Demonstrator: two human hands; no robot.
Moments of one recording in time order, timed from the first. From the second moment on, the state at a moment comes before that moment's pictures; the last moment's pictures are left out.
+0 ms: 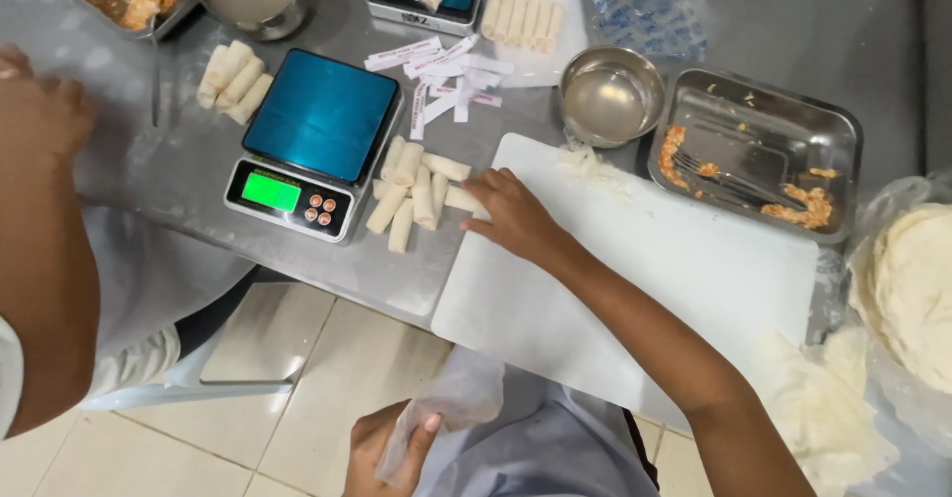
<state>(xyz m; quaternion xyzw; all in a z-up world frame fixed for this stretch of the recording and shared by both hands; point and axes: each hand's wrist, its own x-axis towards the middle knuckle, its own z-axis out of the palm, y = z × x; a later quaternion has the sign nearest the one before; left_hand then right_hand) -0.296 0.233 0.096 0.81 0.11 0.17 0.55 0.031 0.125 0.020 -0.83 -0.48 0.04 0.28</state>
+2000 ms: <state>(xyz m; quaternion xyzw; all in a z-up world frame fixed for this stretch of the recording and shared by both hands) -0.015 0.277 0.032 0.37 0.26 0.14 0.88 0.019 0.167 0.031 -0.63 -0.29 0.13 0.71</state>
